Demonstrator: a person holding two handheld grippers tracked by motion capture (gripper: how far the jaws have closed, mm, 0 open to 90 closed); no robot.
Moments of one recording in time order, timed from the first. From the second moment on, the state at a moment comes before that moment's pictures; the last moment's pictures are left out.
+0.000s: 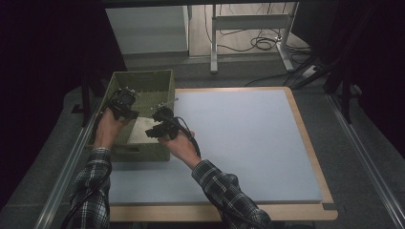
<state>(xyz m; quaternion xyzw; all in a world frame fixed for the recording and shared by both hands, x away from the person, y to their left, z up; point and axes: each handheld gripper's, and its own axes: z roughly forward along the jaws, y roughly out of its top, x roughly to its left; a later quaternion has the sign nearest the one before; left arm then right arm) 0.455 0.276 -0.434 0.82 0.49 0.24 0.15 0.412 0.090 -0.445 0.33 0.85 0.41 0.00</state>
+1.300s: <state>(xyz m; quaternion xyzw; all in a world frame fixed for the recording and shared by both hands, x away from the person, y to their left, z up) 0.435 0.233 -0.406 0.83 0.47 0.13 0.27 0.394 -0.030 -0.426 0.26 0.87 0.41 0.10</state>
